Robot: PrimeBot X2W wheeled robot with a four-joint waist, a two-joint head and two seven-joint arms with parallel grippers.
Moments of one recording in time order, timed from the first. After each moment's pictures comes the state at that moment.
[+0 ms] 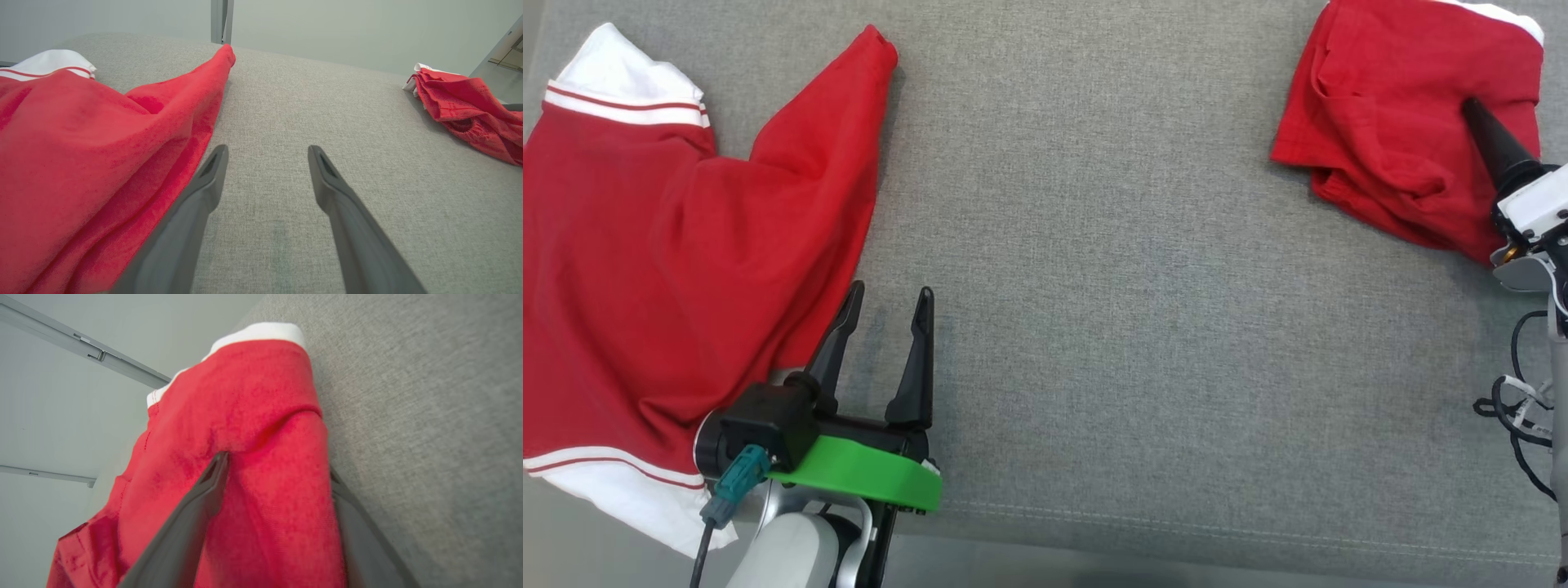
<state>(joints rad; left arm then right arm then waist) -0.13 0.11 -0.41 -0.06 -0.43 0.07 -0.22 -0.52 -0.22 -0.16 0.38 0.79 0.02 0.39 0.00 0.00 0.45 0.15</state>
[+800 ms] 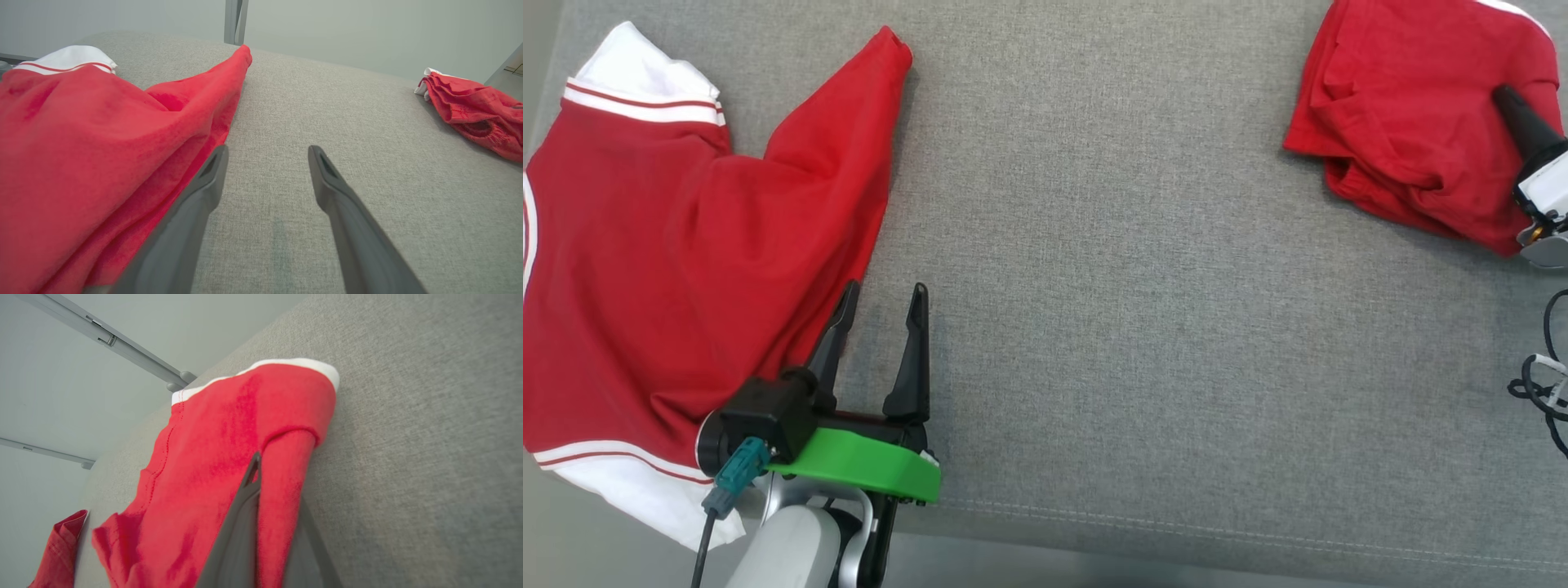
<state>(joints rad) -0.15 0.09 -0.39 -0.01 -0.44 0.07 -0.23 -0.59 -0.30 -0.12 0.45 0.78 0.09 0.39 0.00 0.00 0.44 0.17</state>
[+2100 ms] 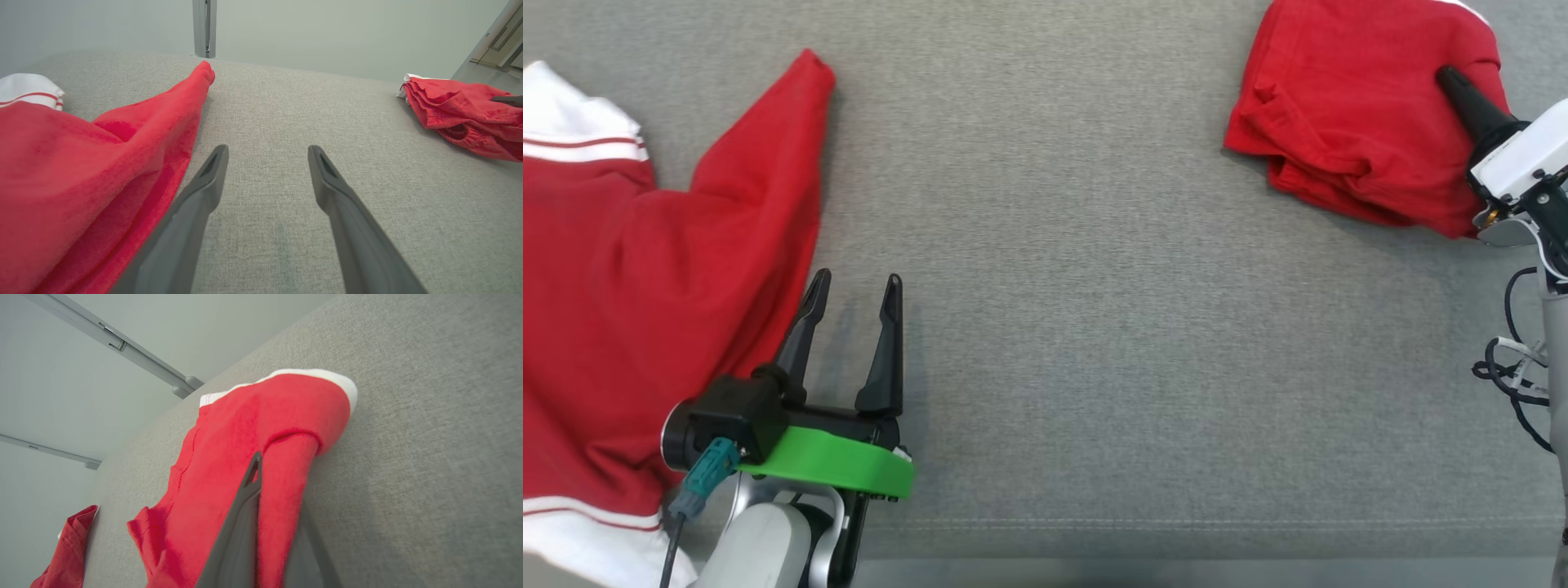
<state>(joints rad) -0.14 0.13 -0.37 -0.05 -0.43 0.06 -0.24 -0.63 -0.27 -0.05 0.45 0.78 0.11 0.42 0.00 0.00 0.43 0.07</state>
